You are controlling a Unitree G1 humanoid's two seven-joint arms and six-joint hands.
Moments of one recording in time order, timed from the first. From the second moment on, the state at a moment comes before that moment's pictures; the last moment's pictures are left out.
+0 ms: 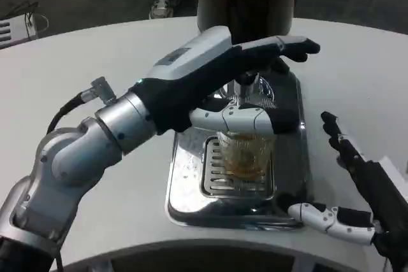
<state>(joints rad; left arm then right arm) -0.83 0.50 -0.18 0.21 0.20 -0.45 -0.45 -0.02 -0.17 -0.06 -0.50 -0.34 0.17 0.23</state>
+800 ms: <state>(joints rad) -0.80 0.52 -0.16 0.15 0.18 -0.44 -0.47 -0.23 -0.18 0.02 -0.29 -0.32 0.18 0.17</state>
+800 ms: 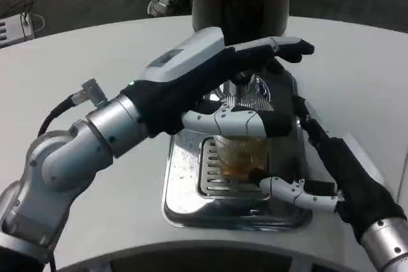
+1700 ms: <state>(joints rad) -0.61 0.37 0.00 0.02 0.14 -0.50 -0.22 -0.30 -0.17 0.04 -0.21 -0.28 0.18 0.14</state>
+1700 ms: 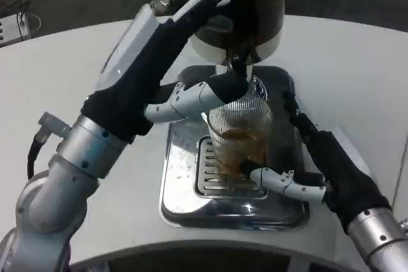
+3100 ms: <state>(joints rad) 0.26 0.43 0.23 -0.51 0.32 -0.31 -0.21 -0.48 -0.09 0.08 0.06 -0.25 0.08 0.01</state>
